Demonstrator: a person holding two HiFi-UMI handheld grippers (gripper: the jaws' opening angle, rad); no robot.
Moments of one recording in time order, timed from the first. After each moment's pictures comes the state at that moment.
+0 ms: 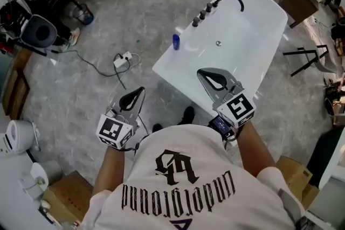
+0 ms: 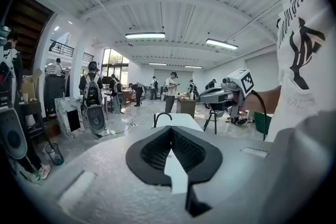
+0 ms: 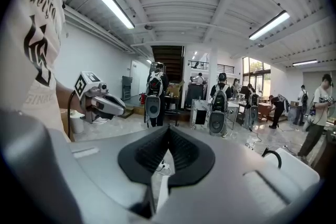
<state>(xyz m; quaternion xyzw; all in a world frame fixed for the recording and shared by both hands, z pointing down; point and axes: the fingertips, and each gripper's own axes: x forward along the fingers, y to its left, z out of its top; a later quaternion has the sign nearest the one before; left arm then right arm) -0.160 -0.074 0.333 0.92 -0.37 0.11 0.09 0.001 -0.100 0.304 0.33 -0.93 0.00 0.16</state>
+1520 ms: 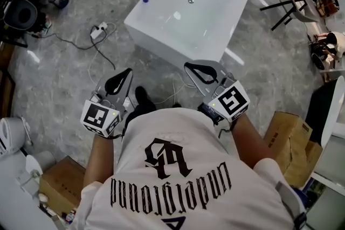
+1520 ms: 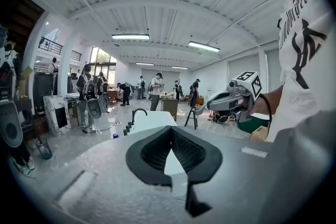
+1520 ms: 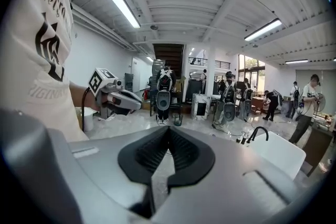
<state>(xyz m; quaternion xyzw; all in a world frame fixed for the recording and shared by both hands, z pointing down) -0.098 0.195 0.343 0.94 -0.31 0.11 0.08 0.040 0.225 0.321 0.36 -0.92 0.03 0.17</state>
